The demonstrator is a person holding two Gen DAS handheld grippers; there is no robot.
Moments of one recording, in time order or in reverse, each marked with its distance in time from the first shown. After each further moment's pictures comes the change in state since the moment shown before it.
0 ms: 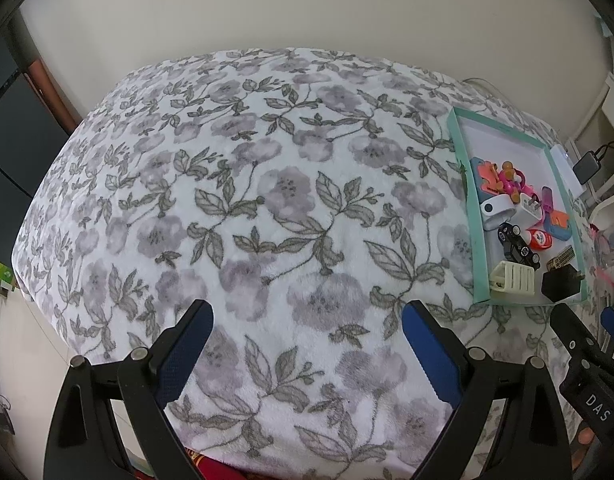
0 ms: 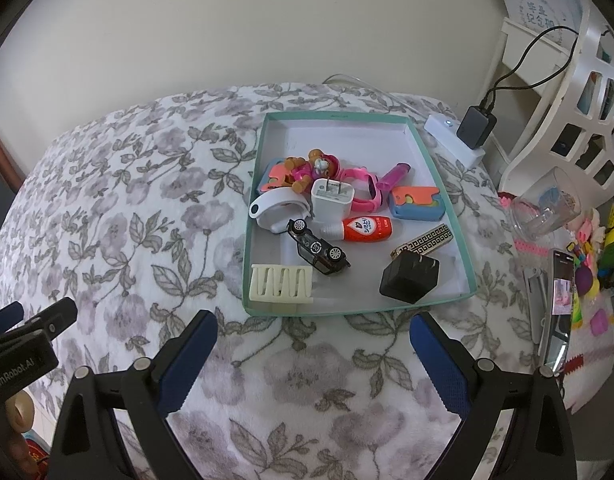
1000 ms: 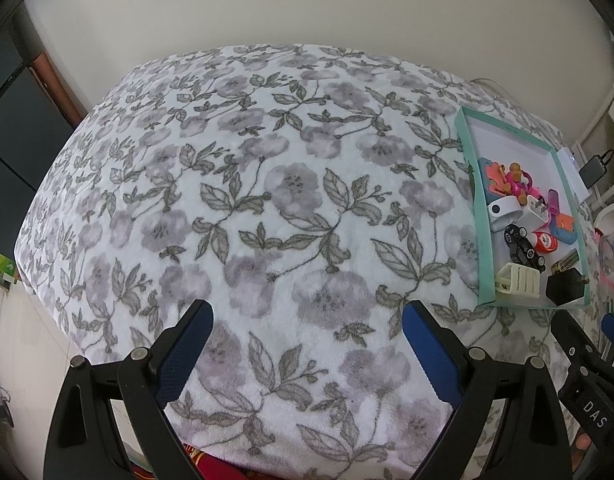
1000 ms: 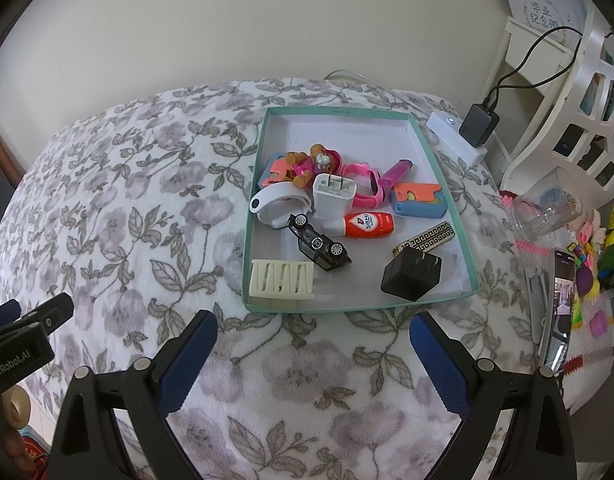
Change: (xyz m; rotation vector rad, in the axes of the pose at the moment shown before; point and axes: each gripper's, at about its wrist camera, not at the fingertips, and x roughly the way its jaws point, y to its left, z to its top) left arm 0.002 0.000 0.001 -0.029 0.013 0.020; right arm 0.003 0.001 -0.001 -0.012 0.010 -0.002
